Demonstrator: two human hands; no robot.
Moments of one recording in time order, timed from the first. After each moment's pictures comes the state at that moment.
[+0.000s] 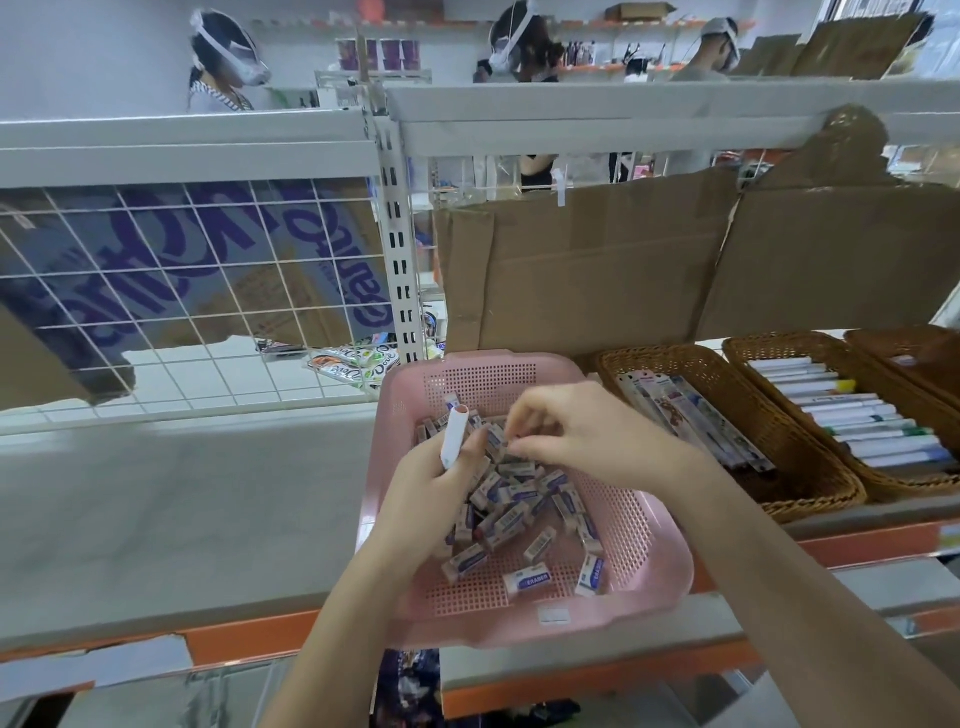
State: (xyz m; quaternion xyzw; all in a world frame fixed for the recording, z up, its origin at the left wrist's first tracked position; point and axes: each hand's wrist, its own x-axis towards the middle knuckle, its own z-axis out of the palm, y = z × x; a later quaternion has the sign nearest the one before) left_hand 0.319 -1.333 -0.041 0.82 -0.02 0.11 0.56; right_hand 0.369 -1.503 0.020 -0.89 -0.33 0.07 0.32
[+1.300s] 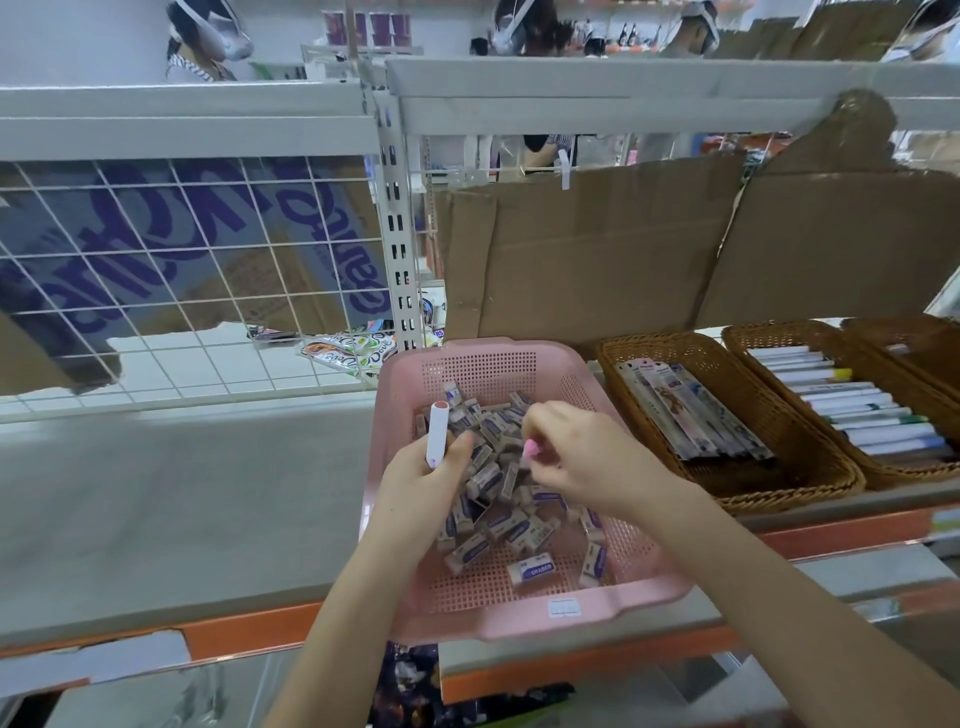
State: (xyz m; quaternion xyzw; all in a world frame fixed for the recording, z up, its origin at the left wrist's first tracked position) left_hand 0.316 -1.325 -0.049 0.78 0.06 0.08 0.61; right_hand 0.373 -1.503 -0.029 -0.93 -0.33 -0.05 0.17
